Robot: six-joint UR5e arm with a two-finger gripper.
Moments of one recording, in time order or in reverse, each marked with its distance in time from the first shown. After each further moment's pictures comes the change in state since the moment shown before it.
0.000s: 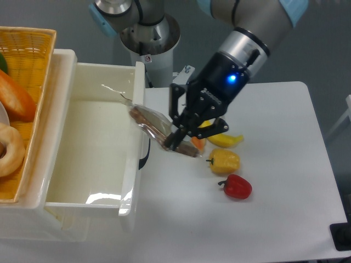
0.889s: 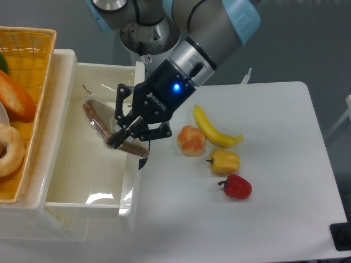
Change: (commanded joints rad) arm -0.095 0.000 -0.057 0.002 -0.043 0.000
